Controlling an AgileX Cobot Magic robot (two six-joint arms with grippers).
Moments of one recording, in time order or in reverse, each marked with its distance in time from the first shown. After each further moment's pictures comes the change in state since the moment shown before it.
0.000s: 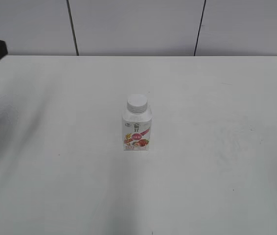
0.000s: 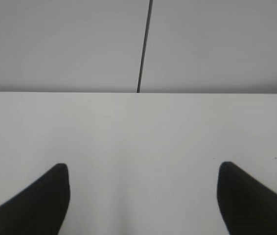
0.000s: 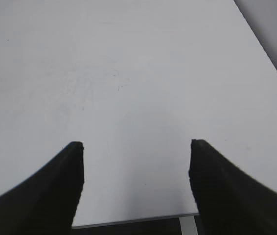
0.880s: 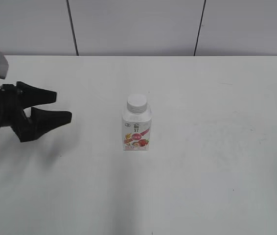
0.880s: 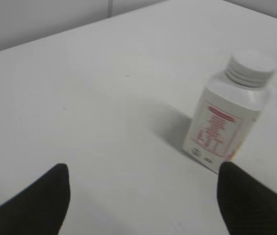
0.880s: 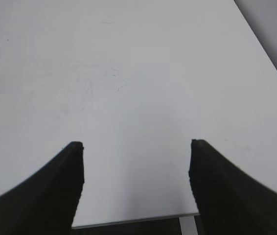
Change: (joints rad) left arm 0.239 0.673 -0.068 1.426 -0.892 -0.605; right arm 0.000 0.000 0.000 0.000 0.000 0.000
